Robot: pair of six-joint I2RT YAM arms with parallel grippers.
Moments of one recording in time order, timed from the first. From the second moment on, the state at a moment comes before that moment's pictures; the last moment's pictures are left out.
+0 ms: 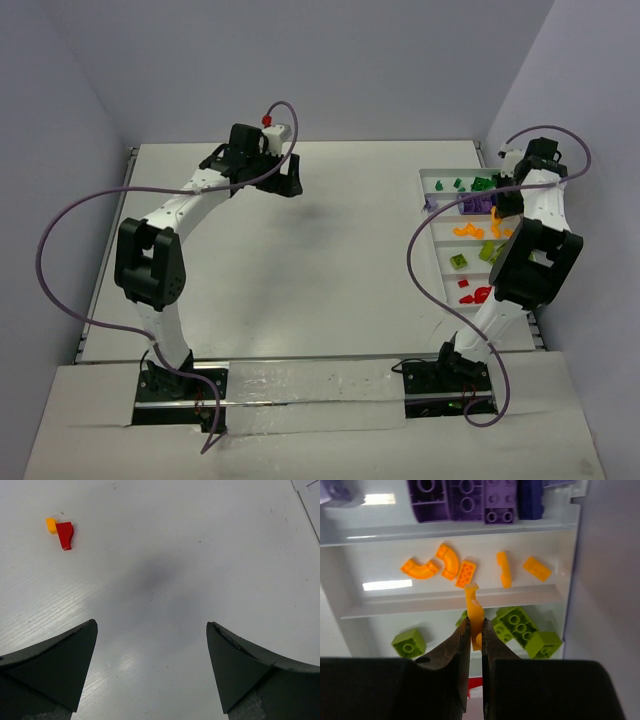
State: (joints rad) left arm -0.40 1.90 1.62 -0.43 0.30 -0.08; right arm -0.45 1.83 1.57 -0.85 -0.11 -0.40
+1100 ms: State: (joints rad) left arm -0.38 1.98 1.75 -0.57 0.32 -0.07; right arm -0.45 2.01 1.52 -0.56 0.20 -0.43
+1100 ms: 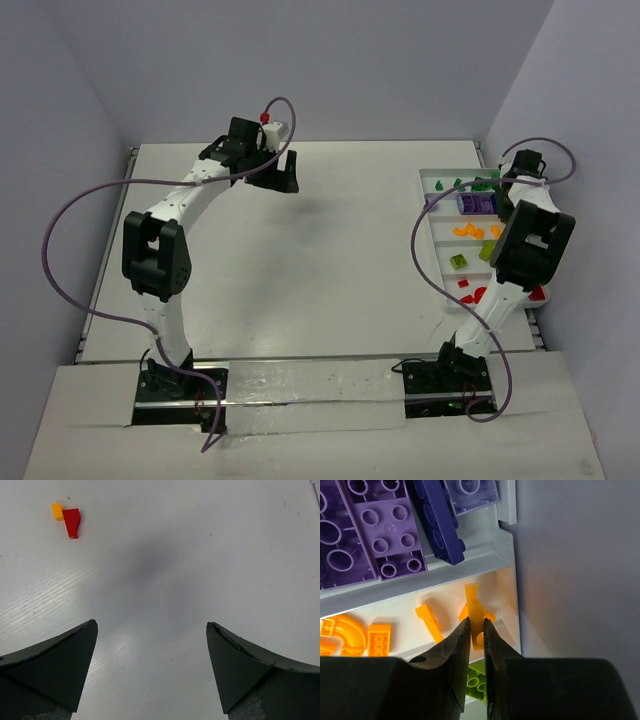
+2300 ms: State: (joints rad) left arm -0.30 2.35 2.02 -0.44 0.17 -0.10; right arm -0.16 1.79 1.57 -0.71 -0.05 -0.21
